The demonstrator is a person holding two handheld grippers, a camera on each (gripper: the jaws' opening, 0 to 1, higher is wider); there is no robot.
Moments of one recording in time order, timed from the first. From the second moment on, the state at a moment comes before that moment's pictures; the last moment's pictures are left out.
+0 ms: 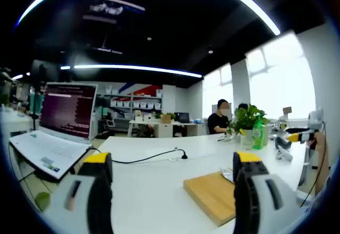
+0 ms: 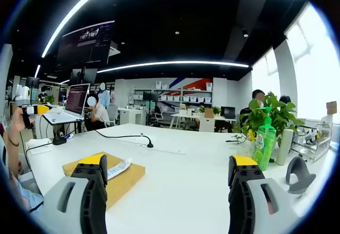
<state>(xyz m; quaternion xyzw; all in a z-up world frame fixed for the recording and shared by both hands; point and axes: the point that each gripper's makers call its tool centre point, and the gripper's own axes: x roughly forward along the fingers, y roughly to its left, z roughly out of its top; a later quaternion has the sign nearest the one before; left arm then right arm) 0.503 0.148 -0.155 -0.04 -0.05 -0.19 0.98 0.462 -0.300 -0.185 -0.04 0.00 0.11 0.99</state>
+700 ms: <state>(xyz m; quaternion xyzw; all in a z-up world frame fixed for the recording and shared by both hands) 0.505 0.147 -0.160 -0.03 -0.04 -0.19 0.98 0.462 -0.300 -0.187 -0.04 0.01 0.11 0.99</state>
